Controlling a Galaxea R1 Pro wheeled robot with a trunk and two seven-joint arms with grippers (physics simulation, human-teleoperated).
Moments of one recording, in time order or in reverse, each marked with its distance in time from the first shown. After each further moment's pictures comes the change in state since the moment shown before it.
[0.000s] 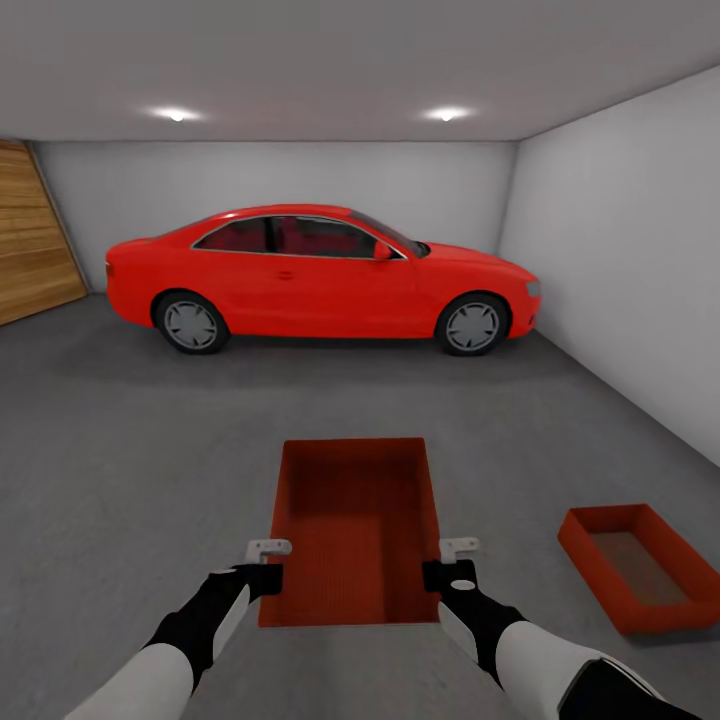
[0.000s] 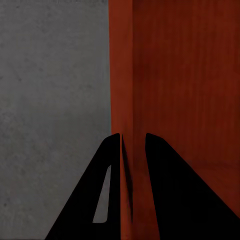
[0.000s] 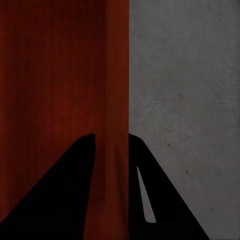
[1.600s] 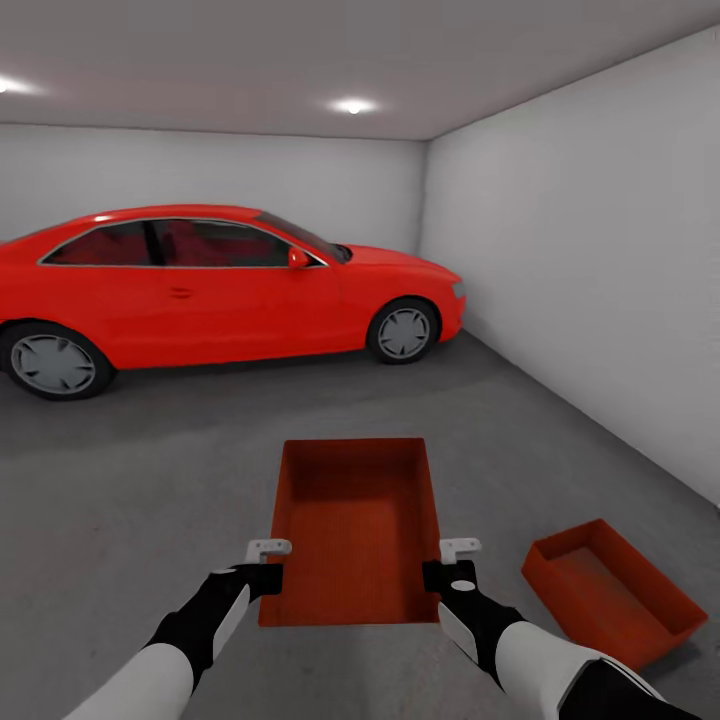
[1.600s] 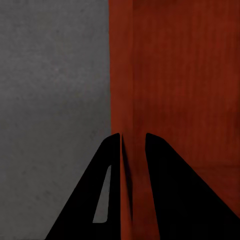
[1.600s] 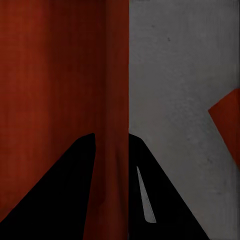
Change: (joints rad) left arm 0.000 0.000 0.000 -0.001 -0.003 -0.002 -0.001; right arm 0.000 0.001 -0.001 0.004 -0.002 -0.007 0.000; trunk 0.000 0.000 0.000
